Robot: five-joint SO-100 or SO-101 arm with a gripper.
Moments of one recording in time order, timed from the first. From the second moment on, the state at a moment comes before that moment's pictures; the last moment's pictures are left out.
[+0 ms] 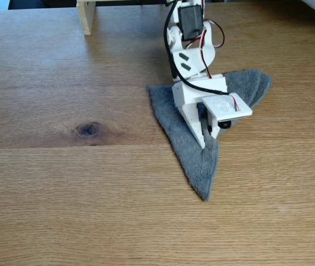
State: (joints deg) arm -11.5 30.9 74.3 7.6 2.7
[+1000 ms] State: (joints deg) arm -7.6 36.8 61.5 59.0 3.4
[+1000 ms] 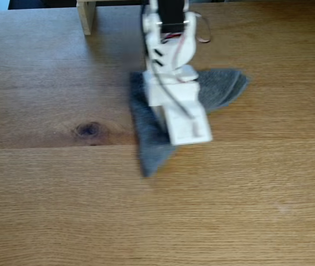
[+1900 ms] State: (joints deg) arm 8.6 31.4 75.8 13.7 -8.0
